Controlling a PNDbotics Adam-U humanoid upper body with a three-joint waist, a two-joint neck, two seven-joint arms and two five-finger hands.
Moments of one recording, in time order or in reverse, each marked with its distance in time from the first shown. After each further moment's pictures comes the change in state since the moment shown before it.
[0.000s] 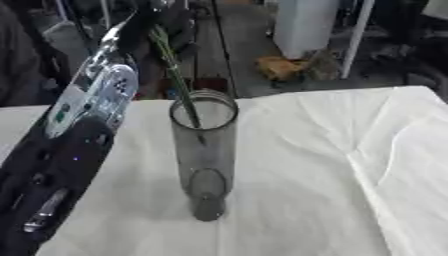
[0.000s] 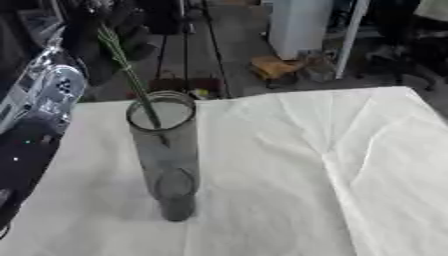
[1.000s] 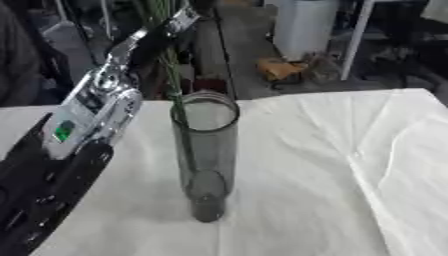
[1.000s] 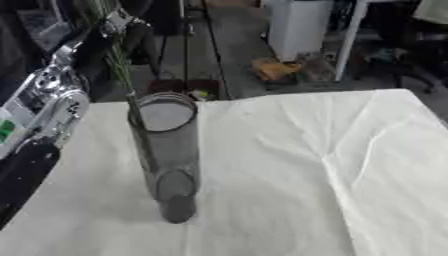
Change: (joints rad) left arm 0.028 0.056 -0.086 -0.050 -0.304 -0.027 -0.015; right arm 0.000 0.001 0.000 0.005 0.000 -0.001 0.002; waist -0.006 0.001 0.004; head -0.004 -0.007
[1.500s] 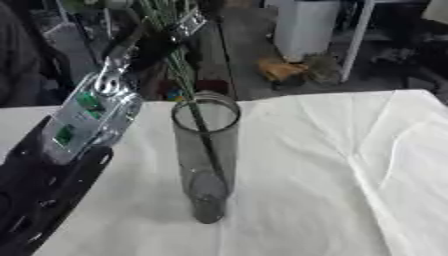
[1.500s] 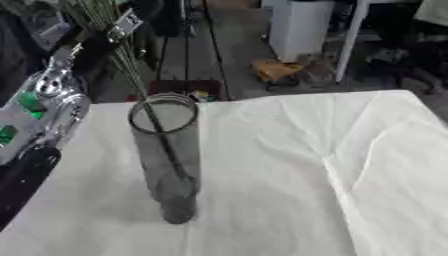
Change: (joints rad) left arm 0.006 0.001 0.000 0.001 -0.126 0.006 0.015; right arm 0.000 0.007 0.000 0.000 0.000 0.000 0.001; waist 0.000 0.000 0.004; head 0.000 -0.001
